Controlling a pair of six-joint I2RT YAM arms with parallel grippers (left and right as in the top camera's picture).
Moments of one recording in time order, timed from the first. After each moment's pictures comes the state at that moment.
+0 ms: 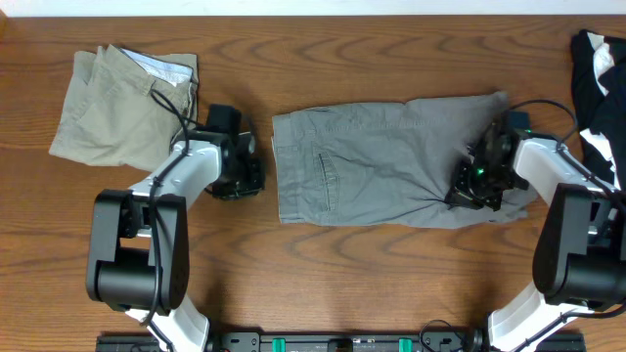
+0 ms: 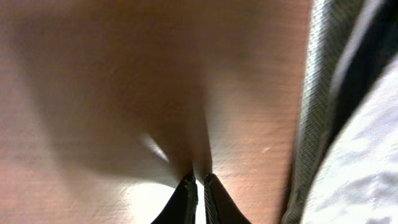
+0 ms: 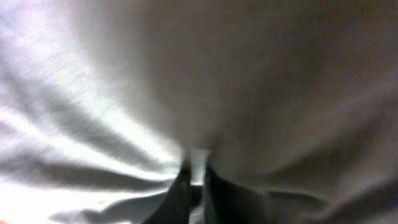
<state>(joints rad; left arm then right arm) -0.13 1.84 1.05 -0.69 0.25 -0.25 -0.13 1.86 1.05 -0.83 -0.35 0.22</state>
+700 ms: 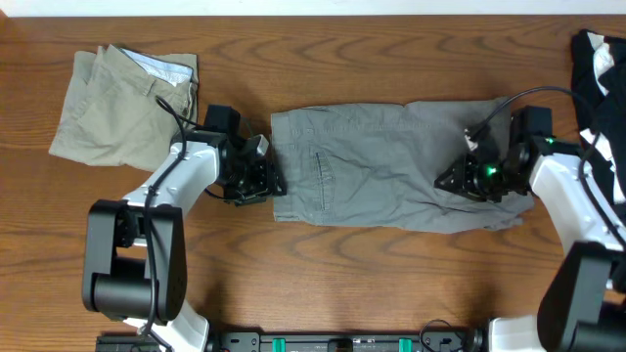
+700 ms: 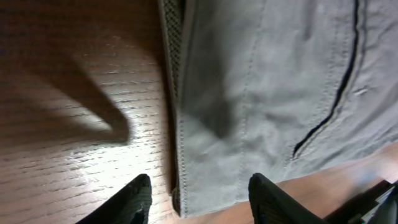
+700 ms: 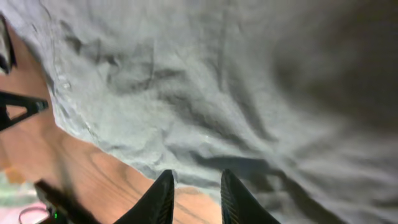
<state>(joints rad) -0.13 1.79 1.05 -0.77 0.52 -0.23 -0.14 1.61 1.02 -0.85 -0.56 0.07</state>
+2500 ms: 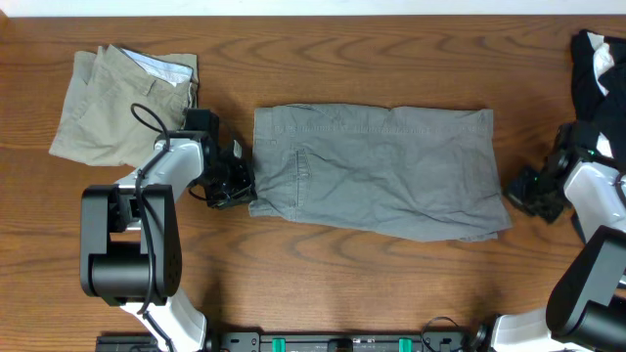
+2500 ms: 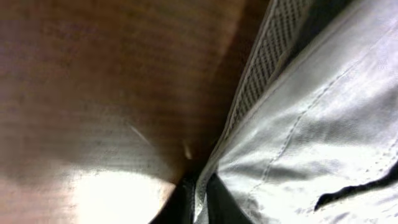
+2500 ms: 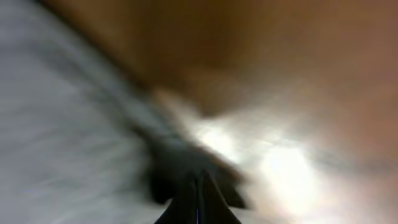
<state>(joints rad) -0.02 1.87 1.06 -0.79 0.44 -0.32 -0.37 1.66 1.01 -0.77 -0.13 0.32</state>
